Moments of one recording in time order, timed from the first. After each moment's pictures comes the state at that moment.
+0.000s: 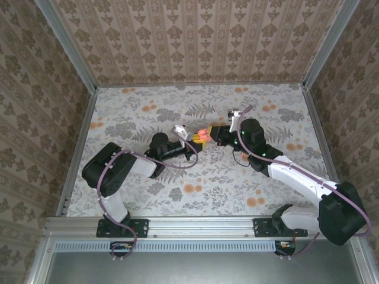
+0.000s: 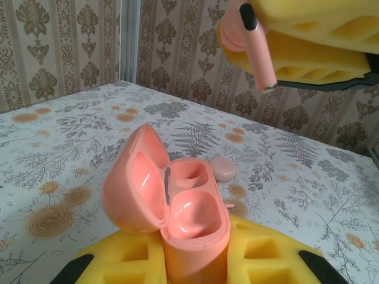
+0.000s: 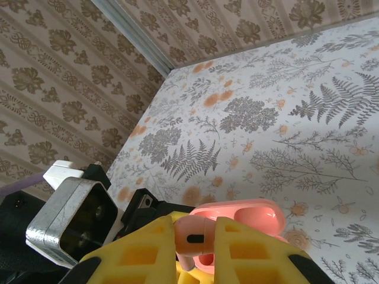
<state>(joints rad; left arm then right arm) -0.66 1.77 0.60 1.14 0.61 -0.15 0.53 1.23 0.74 0.22 -0.21 0.58</state>
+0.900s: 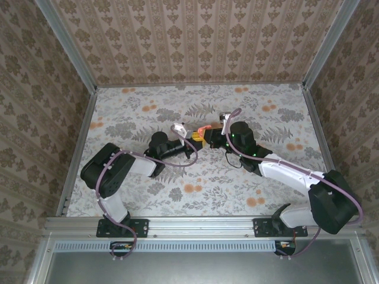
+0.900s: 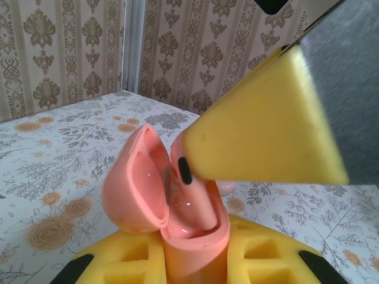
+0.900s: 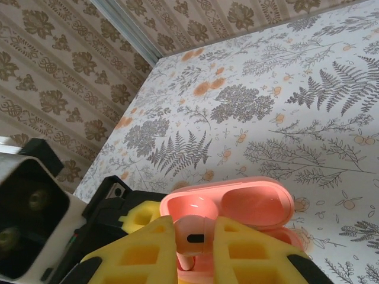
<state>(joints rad) -0.66 1.75 0.61 1.15 0.60 -0.19 0.60 1.34 0.74 0.29 -0.12 0.58</state>
